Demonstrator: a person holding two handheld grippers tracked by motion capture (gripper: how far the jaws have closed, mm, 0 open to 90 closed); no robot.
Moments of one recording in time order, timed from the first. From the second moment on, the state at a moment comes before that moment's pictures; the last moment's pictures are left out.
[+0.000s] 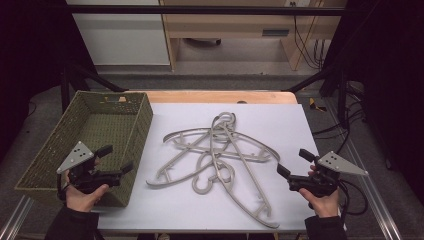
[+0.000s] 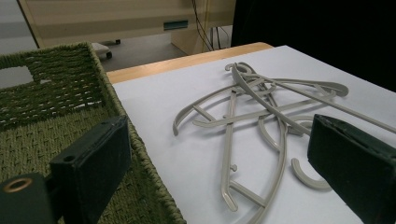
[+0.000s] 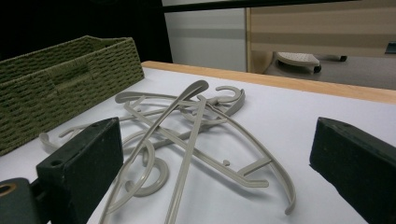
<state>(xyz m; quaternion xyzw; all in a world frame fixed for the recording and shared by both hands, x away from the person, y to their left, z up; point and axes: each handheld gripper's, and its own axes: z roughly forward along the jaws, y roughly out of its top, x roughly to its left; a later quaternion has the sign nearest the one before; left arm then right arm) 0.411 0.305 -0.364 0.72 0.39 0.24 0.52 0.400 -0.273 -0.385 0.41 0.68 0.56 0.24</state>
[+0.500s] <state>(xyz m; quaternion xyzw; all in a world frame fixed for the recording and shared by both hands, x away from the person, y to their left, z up) 0.410 0.304 -0.364 0.72 0.38 0.24 0.52 0.402 -0.248 -0.378 0.41 0.71 0.52 0.22</state>
